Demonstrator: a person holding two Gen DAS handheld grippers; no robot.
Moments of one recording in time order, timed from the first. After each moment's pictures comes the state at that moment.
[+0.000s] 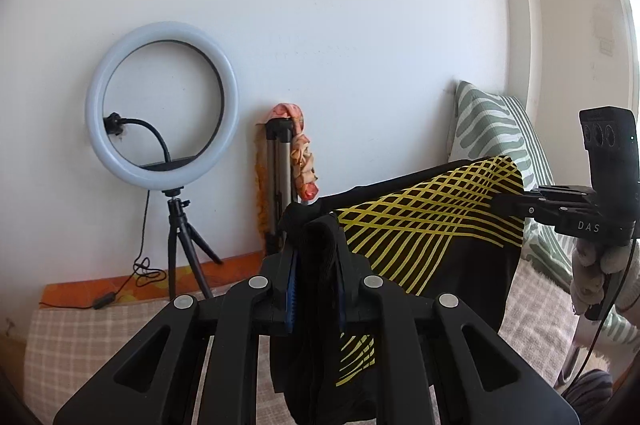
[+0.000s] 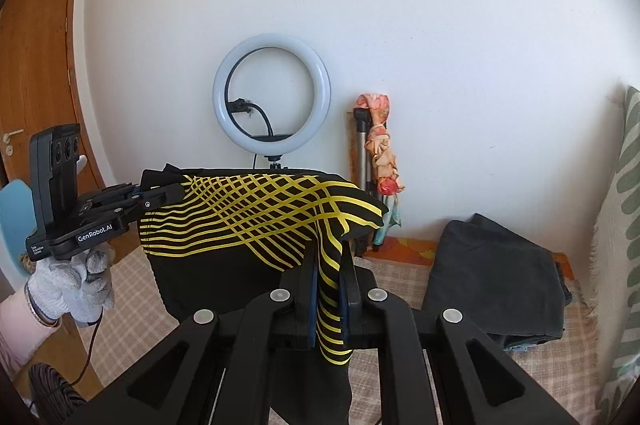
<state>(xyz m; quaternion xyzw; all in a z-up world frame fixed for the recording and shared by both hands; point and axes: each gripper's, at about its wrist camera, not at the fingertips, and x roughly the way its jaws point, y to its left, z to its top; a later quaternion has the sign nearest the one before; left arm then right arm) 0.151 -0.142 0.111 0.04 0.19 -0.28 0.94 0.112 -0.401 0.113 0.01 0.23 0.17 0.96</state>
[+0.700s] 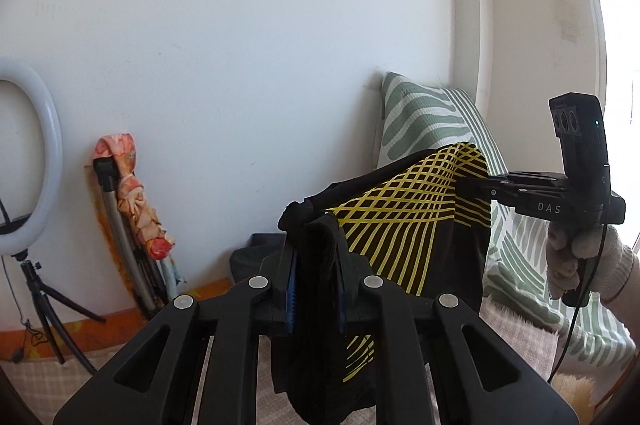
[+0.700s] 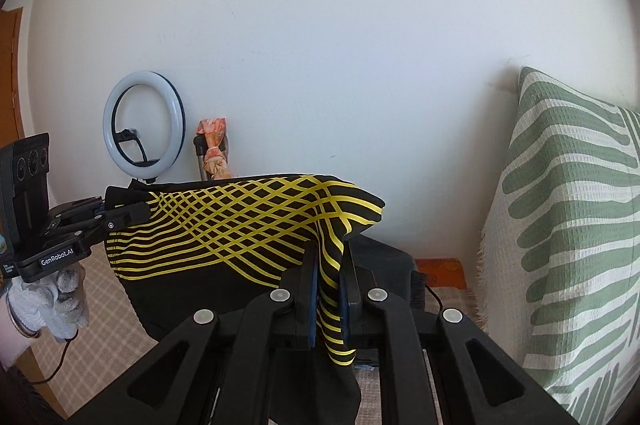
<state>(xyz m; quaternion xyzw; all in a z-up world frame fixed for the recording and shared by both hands) 0.186 -0.332 0.109 0.05 0.18 -0.38 0.91 0.146 -0.598 0.125 0.02 0.23 0.06 0.97</state>
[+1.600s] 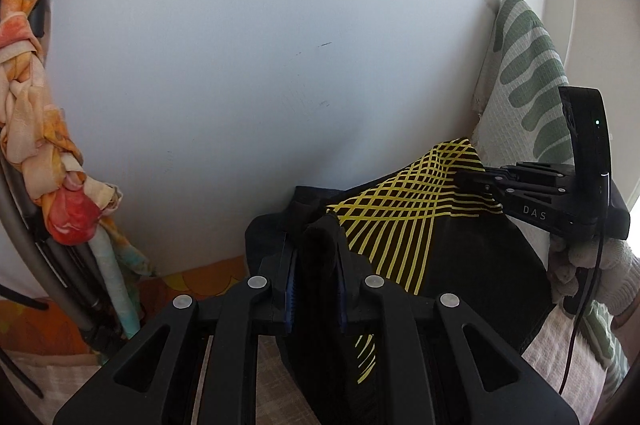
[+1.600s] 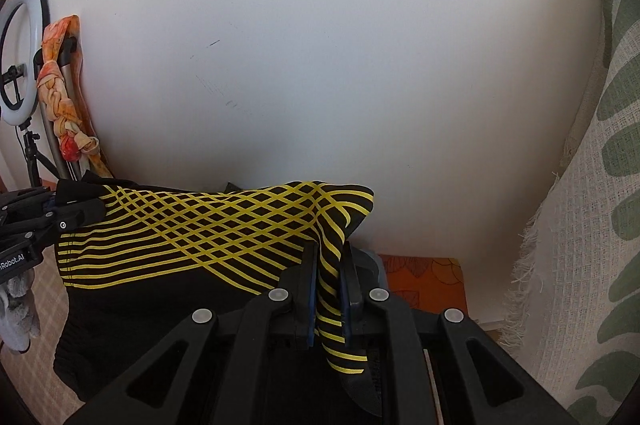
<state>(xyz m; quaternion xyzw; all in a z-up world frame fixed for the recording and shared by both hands) 0.362 -0.398 -0.011 0.03 0.30 -0.31 0.90 0.377 -0.638 -0.011 -0.03 0.34 0.01 0.94</state>
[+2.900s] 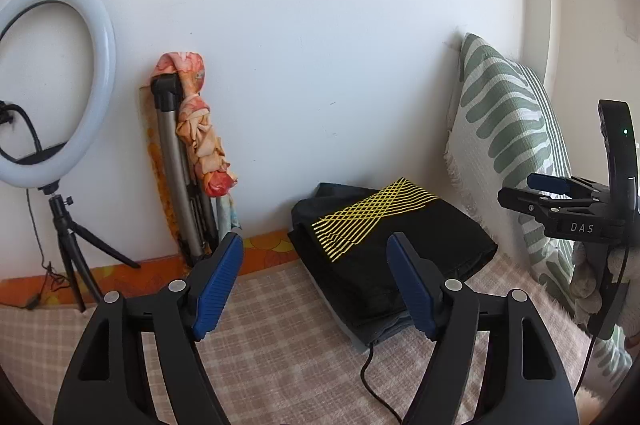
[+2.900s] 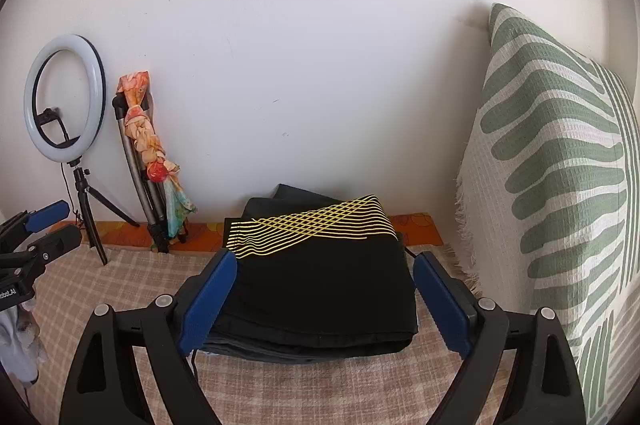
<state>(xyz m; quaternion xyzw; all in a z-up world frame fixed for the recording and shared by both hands) 0.214 -0.303 0.062 0.05 0.24 -0.26 0.93 0.193 -0.565 0.067 0.03 0.29 -0.05 0.95</state>
